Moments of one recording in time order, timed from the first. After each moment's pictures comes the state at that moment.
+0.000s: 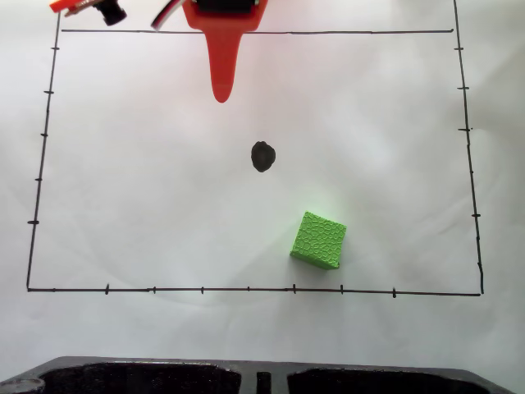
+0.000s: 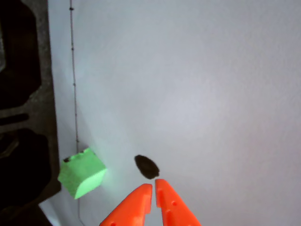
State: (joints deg) arm 4.1 186.2 174.4 51.4 2.0
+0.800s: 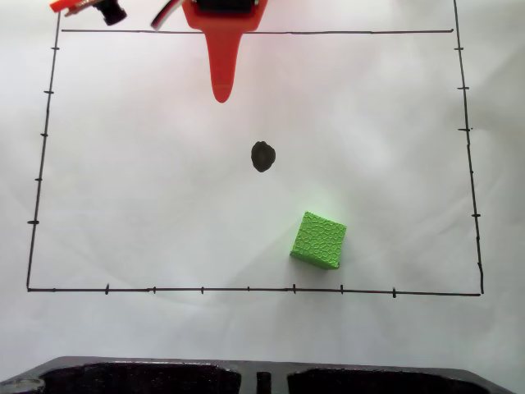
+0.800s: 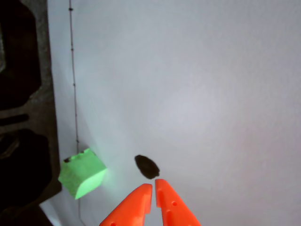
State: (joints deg) arm 4.1 186.2 174.4 51.4 2.4
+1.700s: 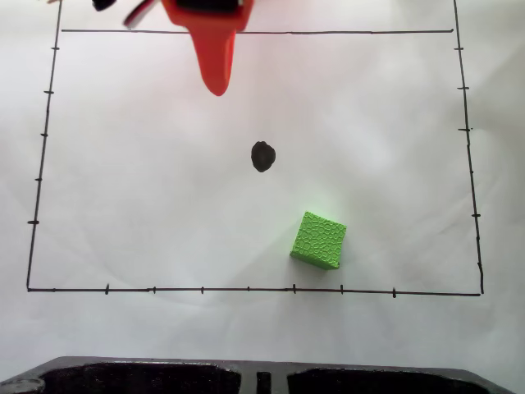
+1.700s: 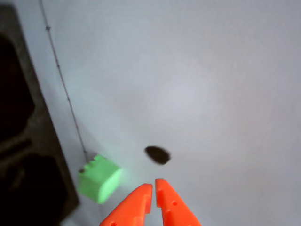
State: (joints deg) arm 4.6 152.8 149.3 54.3 16.7
